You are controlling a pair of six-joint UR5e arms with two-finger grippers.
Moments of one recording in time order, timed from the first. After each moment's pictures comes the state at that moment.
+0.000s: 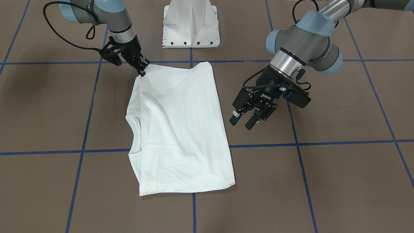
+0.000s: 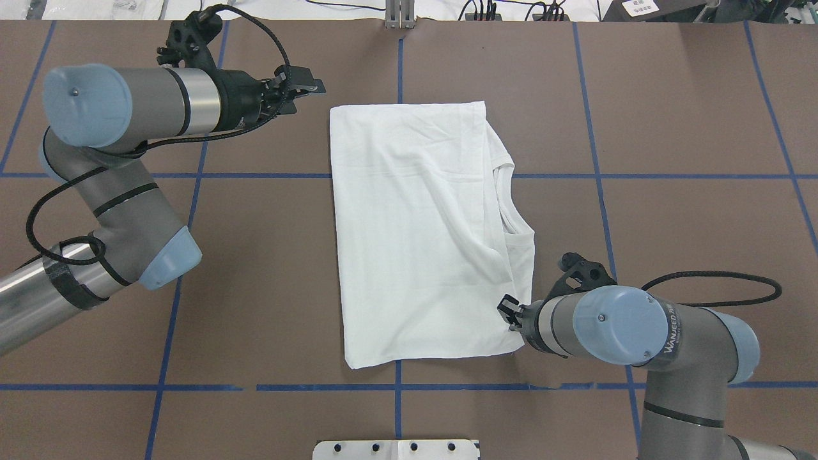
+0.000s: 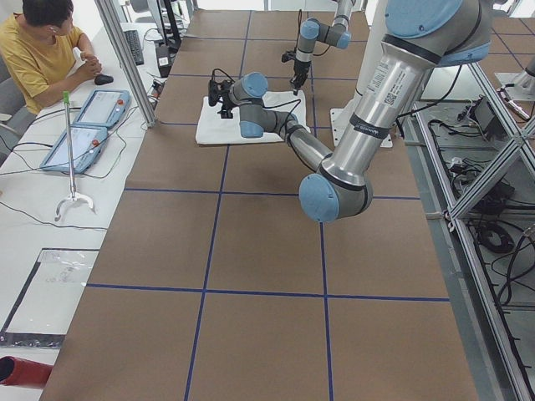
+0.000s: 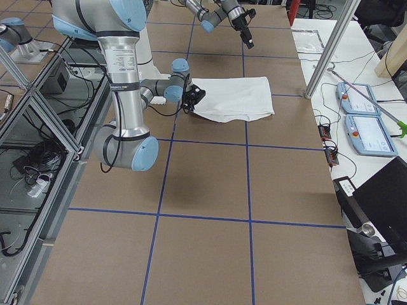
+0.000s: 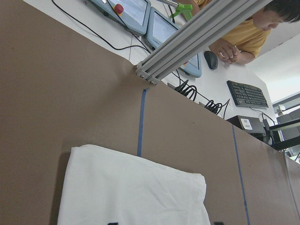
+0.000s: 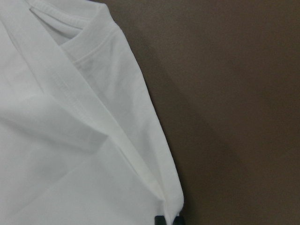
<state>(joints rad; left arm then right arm) -0.75 -2.08 -1.63 -2.50 -1.76 -1.58 0.30 -1.38 2.02 -1.32 1.66 2.02</state>
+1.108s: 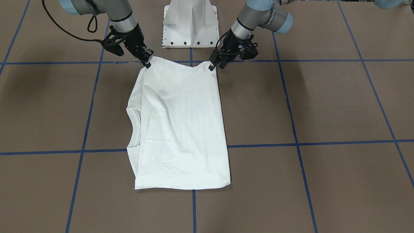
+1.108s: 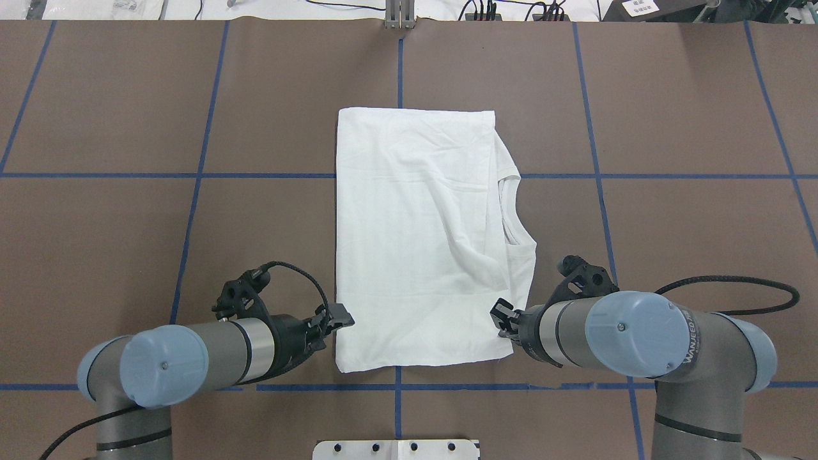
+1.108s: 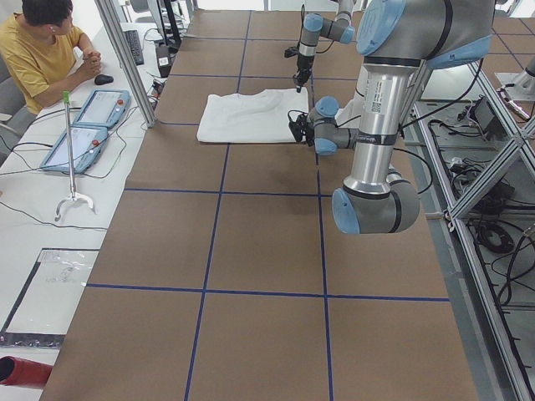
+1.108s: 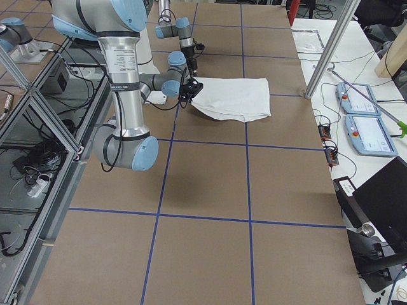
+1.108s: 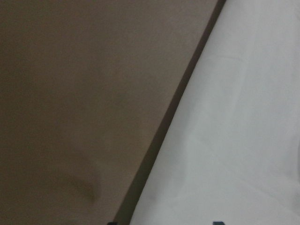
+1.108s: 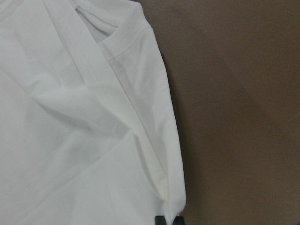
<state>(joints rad) -0.17 -1.84 -1.83 -2.31 -1.50 -2.03 0.28 -1.38 2.08 -1.32 1.66 2.04</state>
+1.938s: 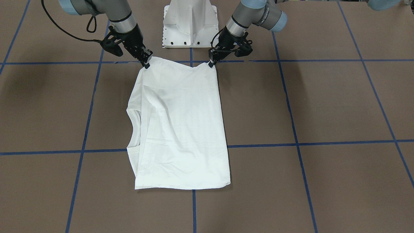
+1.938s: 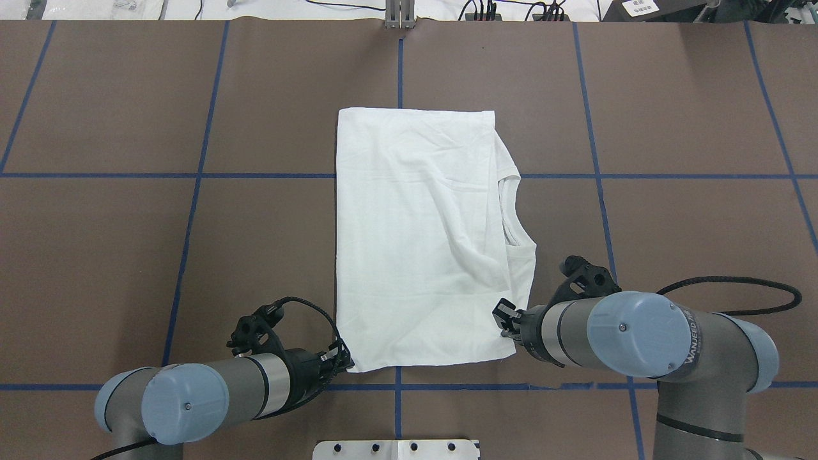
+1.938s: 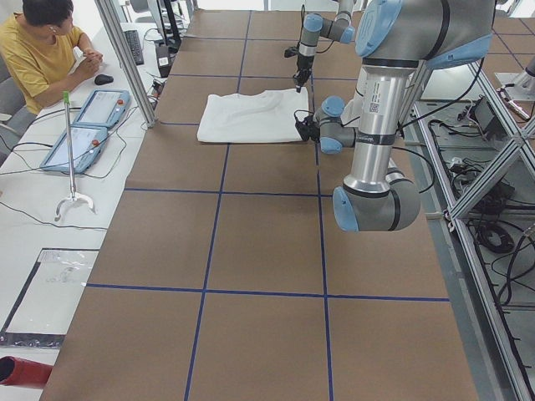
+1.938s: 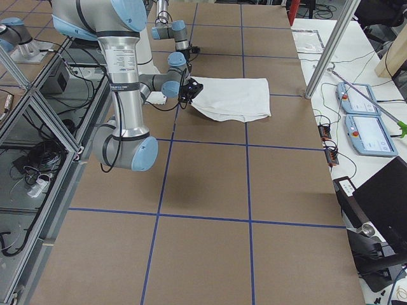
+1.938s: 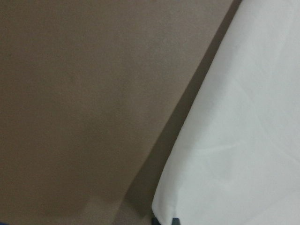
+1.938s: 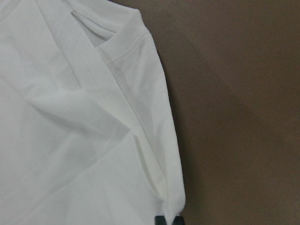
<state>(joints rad) -0.14 -1.86 -1.84 -2.30 -1.49 -2.07 0.28 -1.39 2.08 -1.32 1.66 2.04</state>
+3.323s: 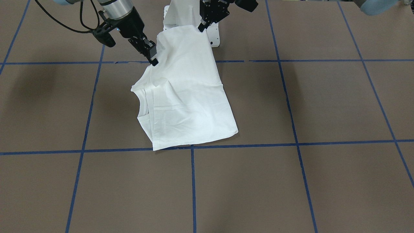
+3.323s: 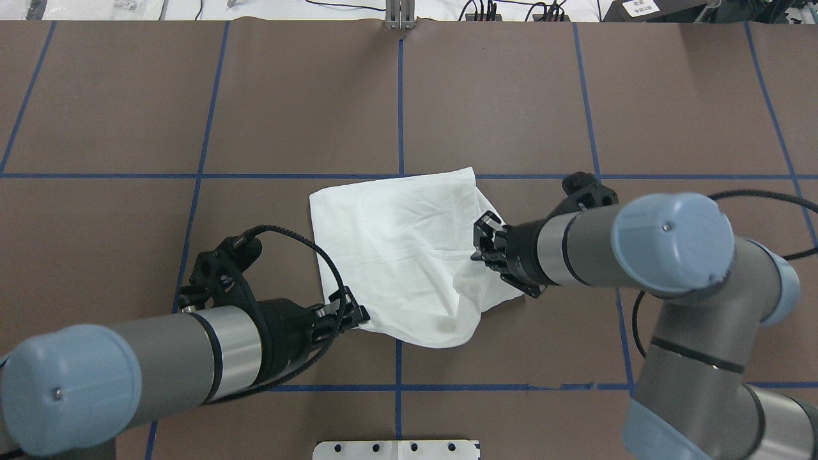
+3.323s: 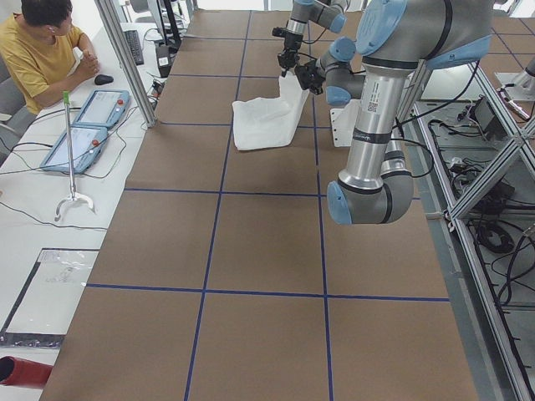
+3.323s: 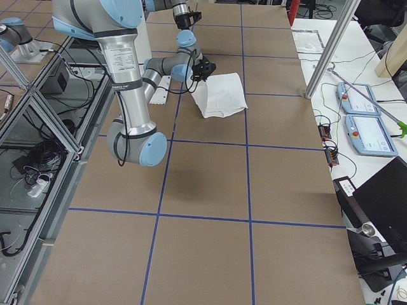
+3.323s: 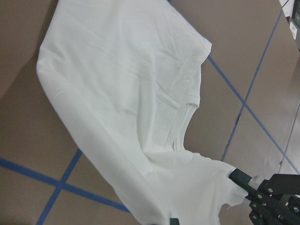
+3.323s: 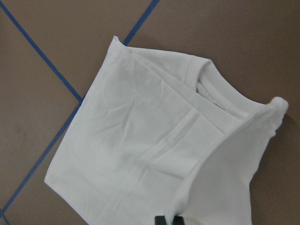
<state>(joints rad) -0.25 -1.95 -2.22 -1.90 -1.49 -1.92 0.50 -1.19 2.09 -1.34 1.76 2.11</state>
